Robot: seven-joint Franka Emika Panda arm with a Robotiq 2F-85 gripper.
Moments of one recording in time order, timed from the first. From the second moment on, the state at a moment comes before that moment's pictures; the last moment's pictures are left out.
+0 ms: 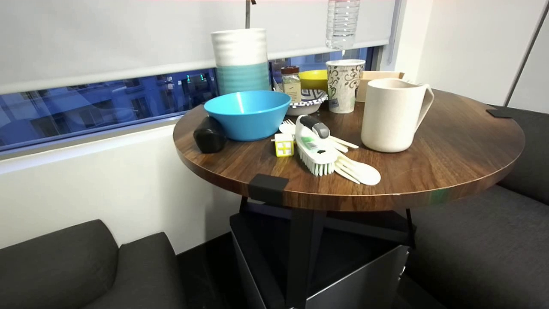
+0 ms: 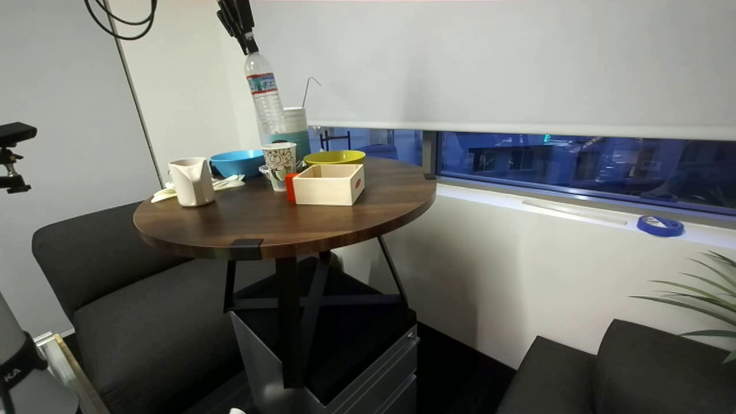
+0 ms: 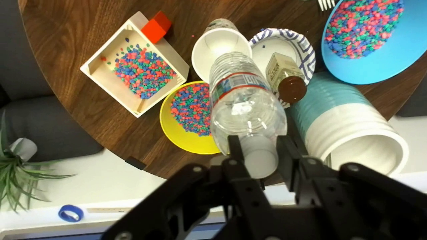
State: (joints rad) arm 0.04 -0.16 0.12 -1.59 -0.15 1.71 0.44
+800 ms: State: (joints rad) arm 0.04 -0.12 0.11 -1.61 -0.15 1.72 0.44
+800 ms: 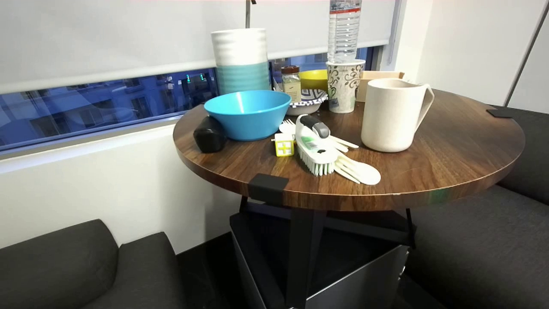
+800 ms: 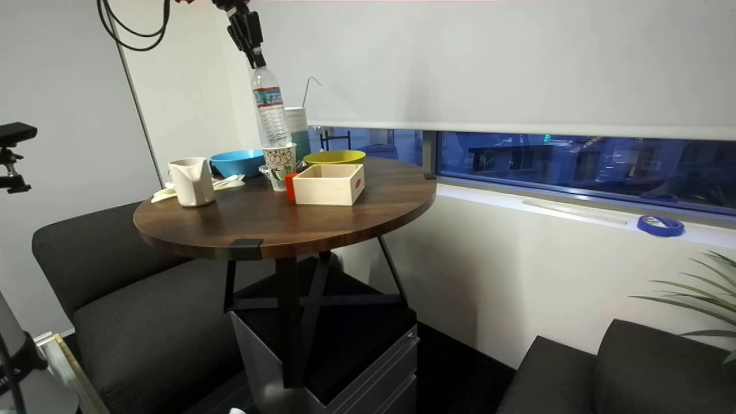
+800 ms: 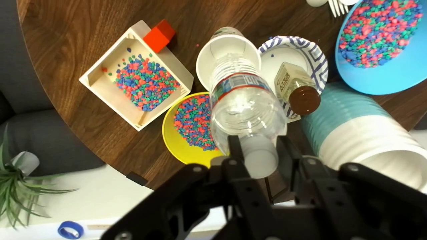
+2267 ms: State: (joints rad) arm 0.04 -0.12 0.10 -1.81 -0.13 1.79 0.44
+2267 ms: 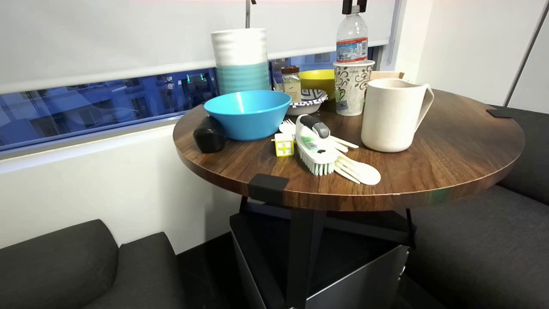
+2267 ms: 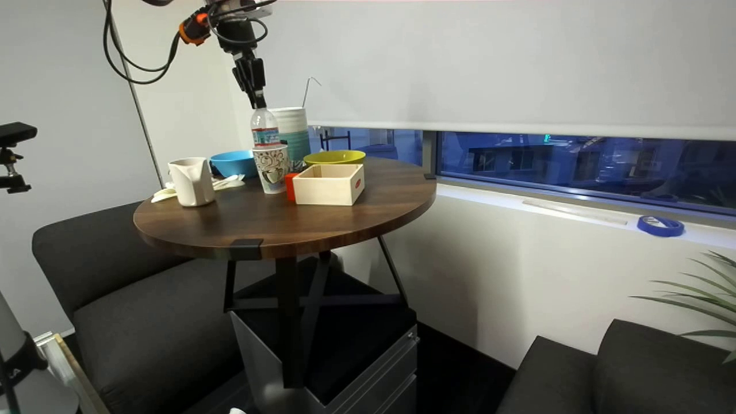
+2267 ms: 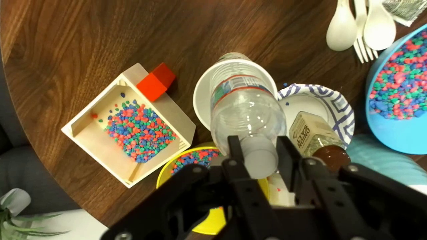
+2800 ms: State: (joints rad) arm 0.05 -0.23 0.11 -1.93 -0.09 1.79 0.44
